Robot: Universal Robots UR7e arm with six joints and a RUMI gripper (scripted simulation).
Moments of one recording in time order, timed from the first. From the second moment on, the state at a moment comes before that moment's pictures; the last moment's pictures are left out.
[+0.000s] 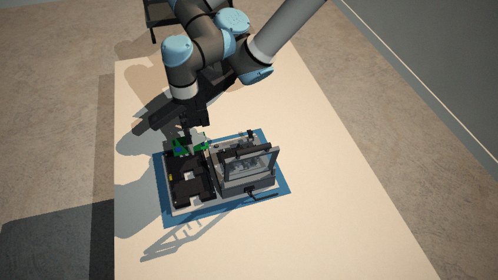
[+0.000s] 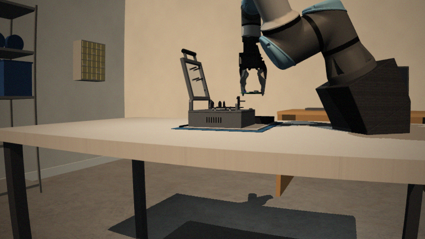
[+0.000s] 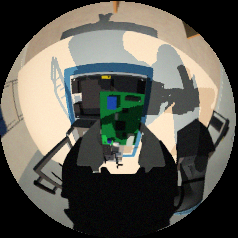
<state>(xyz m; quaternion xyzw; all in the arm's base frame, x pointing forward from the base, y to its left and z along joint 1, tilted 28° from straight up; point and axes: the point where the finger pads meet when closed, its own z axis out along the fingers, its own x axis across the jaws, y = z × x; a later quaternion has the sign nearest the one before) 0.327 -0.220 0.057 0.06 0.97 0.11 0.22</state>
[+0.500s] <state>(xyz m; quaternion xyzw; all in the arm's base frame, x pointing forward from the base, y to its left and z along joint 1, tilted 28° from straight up) 0.342 -0.184 0.075 0.06 0.97 0.11 0.22</state>
